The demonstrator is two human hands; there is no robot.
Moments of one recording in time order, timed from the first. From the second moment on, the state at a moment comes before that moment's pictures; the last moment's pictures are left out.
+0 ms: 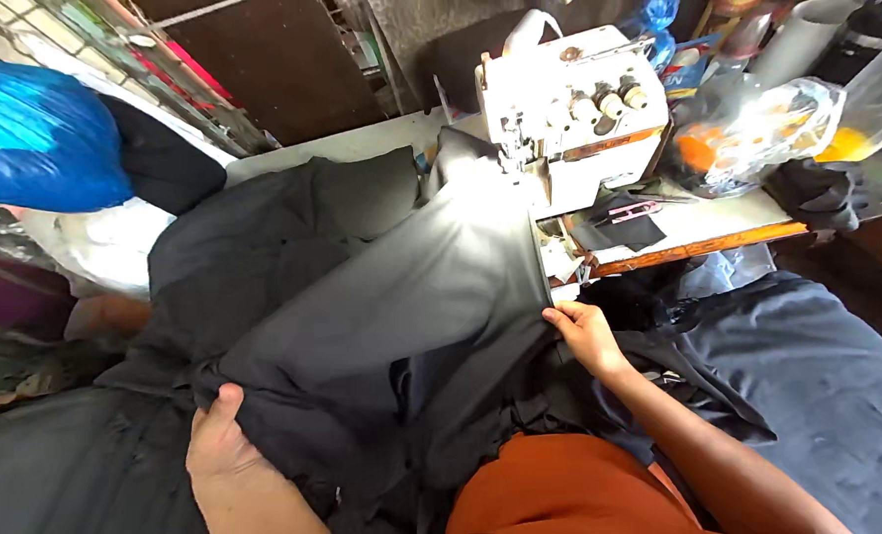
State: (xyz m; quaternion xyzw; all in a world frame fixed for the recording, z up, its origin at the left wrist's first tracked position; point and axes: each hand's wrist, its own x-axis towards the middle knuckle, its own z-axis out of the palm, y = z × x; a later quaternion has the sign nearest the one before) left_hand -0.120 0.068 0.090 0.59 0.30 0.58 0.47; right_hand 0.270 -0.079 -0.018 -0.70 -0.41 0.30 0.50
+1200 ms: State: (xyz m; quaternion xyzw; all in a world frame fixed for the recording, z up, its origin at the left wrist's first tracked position) left_hand 0.061 0.070 0.040 0.90 0.26 0.35 0.05; right_hand 0.289 -0.030 0.034 -0.55 -0.26 0.41 0.68
